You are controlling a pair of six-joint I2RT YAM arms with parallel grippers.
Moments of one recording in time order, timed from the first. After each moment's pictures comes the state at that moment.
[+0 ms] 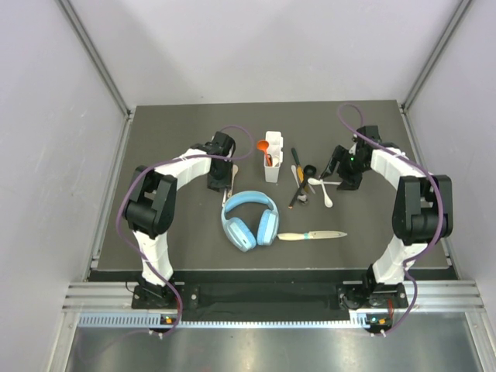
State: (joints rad) left arm -0.41 1.93 1.35 -0.63 -0.07 -0.34; right arm 0.03 1.74 1.18 -0.60 -0.33 0.51
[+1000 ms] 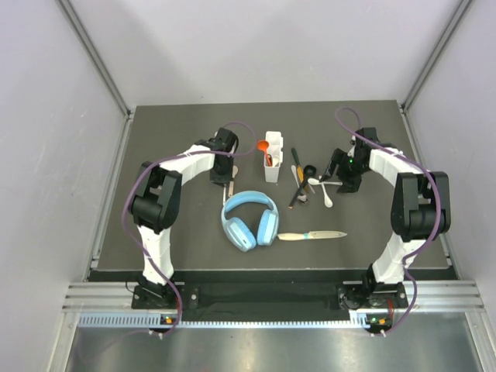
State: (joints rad) left arm -0.41 2.01 1.44 -0.63 -0.10 -0.33; right arm 0.03 1.78 1.19 -0.61 -0.33 0.48
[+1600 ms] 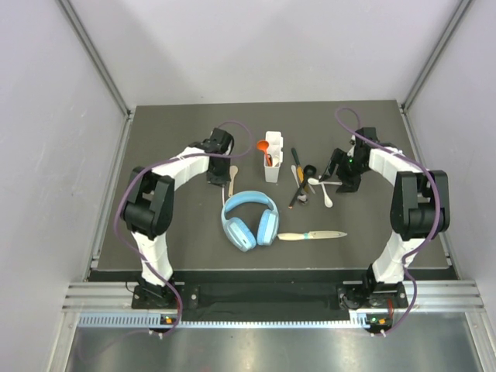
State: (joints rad) left arm -0.40 1.92 1.37 -0.61 -0.08 -0.32; right arm 0.03 1.79 1.19 -0.61 -0.34 0.48
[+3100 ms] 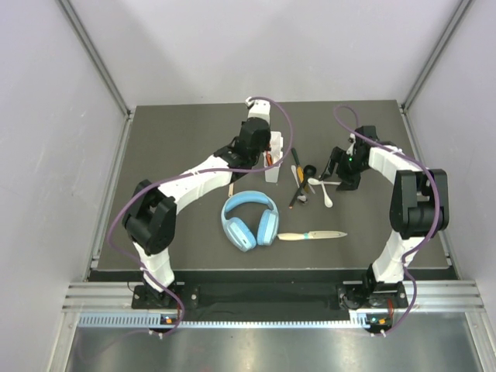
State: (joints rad) left arm -0.70 1.82 1.43 0.03 -0.45 -0.23; right arm 0.03 1.81 1.22 -0.61 -0.35 0.44
